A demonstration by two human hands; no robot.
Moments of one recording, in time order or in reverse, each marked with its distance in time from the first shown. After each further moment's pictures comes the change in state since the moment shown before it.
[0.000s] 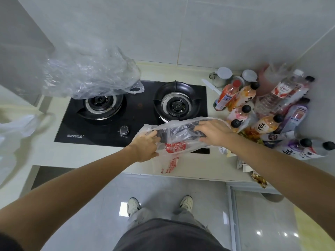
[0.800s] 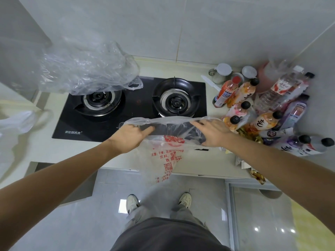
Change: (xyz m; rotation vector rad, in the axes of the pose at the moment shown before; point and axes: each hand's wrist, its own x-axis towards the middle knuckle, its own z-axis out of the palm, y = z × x) left_hand -0.036 -0.038 -0.009 -0.130 0.249 -0.088; right_hand -0.004 0.000 0.022 -0.064 -0.053 0.056
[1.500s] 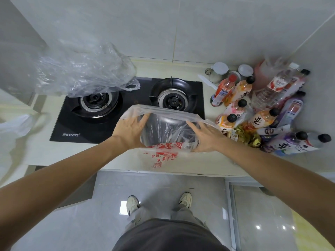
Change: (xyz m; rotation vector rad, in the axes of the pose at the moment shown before) left_hand 0.018 0.013 -0.012 0.033 -0.047 -0.311; right_hand -0.002 -0.019 0.019 0.266 -0.185 0.117
